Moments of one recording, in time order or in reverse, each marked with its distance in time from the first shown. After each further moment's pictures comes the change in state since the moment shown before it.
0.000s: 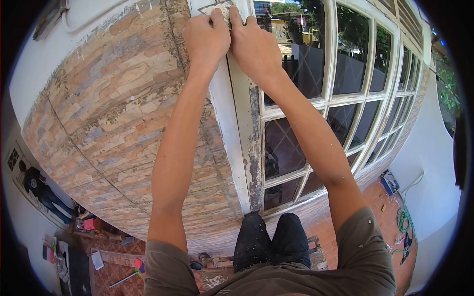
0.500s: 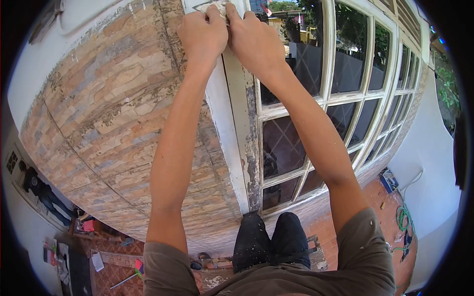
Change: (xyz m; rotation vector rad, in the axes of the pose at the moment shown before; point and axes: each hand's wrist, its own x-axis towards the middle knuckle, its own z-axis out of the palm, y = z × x) left_hand 0.000 0.004 0.003 -0.028 0.025 -0.022; right_hand 0.004 0.008 -0.012 0.042 -0.002 -0.032
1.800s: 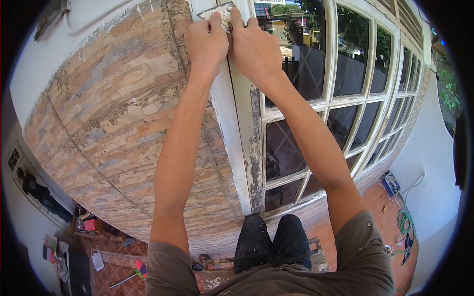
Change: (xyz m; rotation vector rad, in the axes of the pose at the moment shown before) left_hand -0.004 -0.007 -0.003 -0.156 -0.049 -0.106; right_hand -0.003 -0.011 0.010 -0.030 0.016 0.055
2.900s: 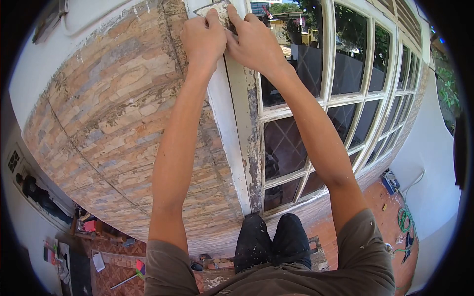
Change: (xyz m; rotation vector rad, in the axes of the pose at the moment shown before) left_hand 0.003 0.005 0.003 0.070 0.032 0.085; right_hand 0.006 0.017 -0.003 0.338 -0.023 0.013
